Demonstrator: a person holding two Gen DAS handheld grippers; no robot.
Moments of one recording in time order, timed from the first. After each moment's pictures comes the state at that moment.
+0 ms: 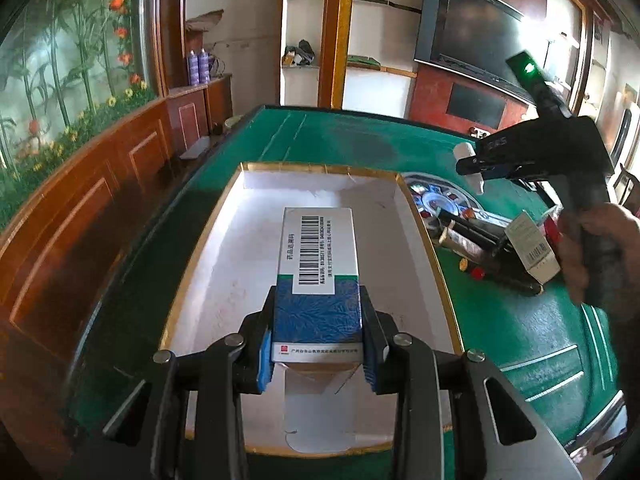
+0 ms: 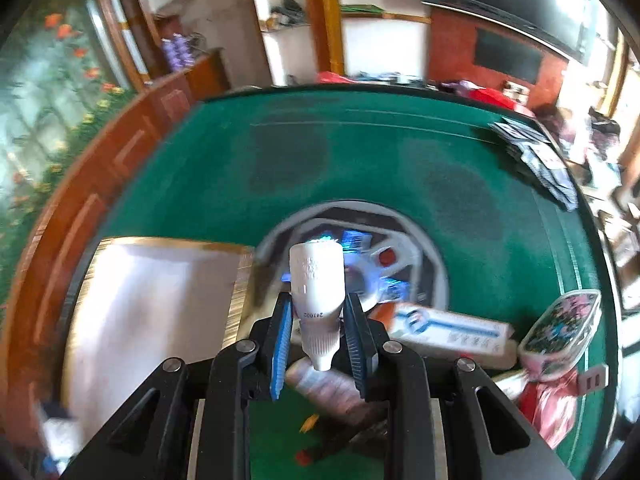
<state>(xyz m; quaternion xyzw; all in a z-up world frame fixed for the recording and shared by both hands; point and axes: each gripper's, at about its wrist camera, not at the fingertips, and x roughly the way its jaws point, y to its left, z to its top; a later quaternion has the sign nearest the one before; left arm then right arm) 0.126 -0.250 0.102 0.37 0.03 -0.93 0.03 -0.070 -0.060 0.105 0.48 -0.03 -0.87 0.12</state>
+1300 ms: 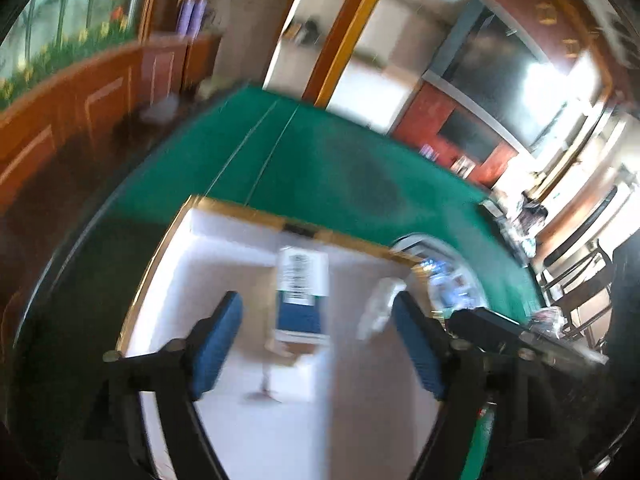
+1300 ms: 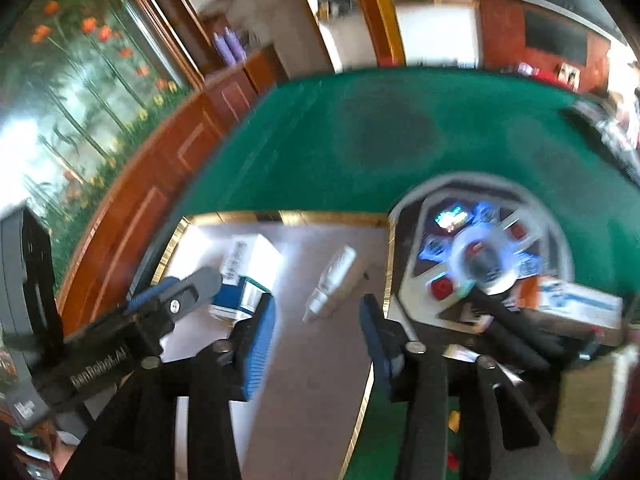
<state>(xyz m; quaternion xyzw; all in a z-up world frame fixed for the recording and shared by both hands) -0.021 -0.295 0.080 0.37 0.17 -0.91 -0.04 -0.051 -0.106 0.095 0.45 -0.08 -0.87 0.19</state>
